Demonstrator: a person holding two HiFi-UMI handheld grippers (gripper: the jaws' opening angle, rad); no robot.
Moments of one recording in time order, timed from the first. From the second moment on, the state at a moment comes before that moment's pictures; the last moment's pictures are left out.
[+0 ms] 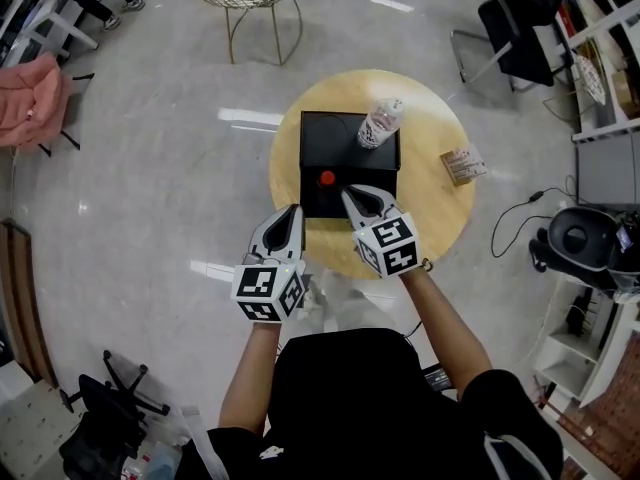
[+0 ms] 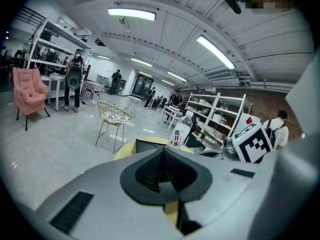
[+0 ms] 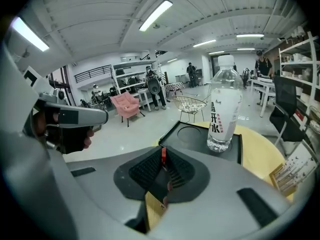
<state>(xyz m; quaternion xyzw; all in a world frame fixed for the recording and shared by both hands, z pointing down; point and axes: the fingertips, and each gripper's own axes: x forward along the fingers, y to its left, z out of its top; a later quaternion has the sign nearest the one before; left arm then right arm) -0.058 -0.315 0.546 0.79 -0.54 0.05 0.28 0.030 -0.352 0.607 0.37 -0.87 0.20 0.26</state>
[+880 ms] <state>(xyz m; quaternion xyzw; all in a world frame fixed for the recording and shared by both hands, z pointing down) -0.077 -0.338 0.568 0.77 -0.56 0.06 0.30 -0.003 -0.382 0.661 0.31 -0.87 0.21 0.32</state>
